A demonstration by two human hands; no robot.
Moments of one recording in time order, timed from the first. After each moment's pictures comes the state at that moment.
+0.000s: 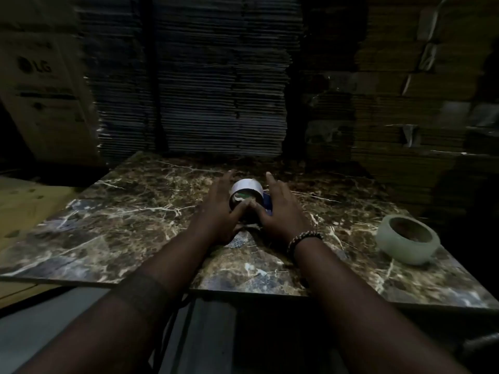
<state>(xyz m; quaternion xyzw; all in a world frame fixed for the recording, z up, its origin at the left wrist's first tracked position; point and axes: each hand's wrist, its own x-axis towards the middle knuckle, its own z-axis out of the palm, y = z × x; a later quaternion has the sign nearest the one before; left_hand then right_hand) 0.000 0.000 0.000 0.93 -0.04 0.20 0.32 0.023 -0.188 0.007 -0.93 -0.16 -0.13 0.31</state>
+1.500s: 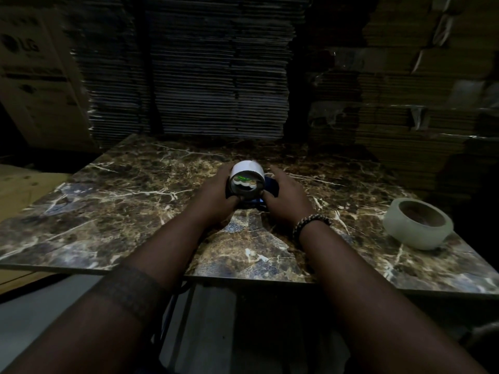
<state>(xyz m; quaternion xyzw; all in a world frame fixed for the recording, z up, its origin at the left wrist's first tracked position) 0.005 0.005 -0.001 0.90 -0.06 0.16 0.39 0.028 -0.190 0.009 -0.92 -0.12 -0.08 0.35</state>
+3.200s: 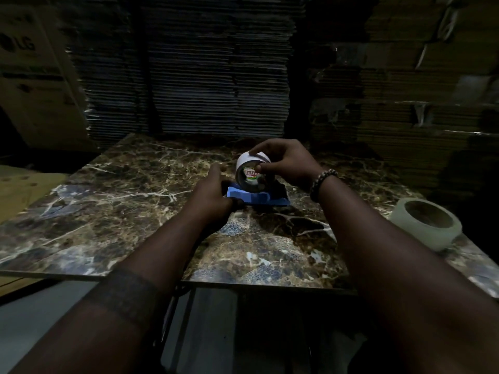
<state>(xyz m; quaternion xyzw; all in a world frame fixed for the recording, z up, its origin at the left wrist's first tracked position) 0.005 0.005 0.001 0.88 0.02 0.12 0.46 0.079 -0.200 0.066 -0.81 -0.30 -0.02 0.50</state>
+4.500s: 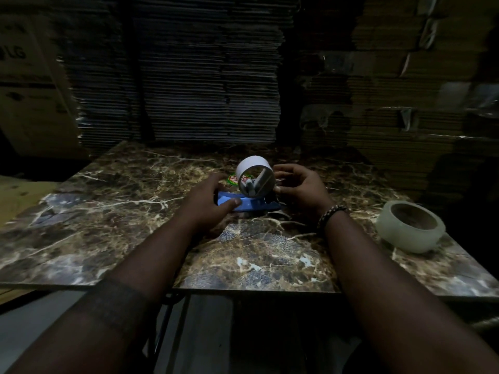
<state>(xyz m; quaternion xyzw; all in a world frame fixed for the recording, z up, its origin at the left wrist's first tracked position) 0.004 0.006 0.001 0.91 -0.05 0.16 0.38 0.068 -0.244 0.015 -0.74 -0.14 0.00 0.66</state>
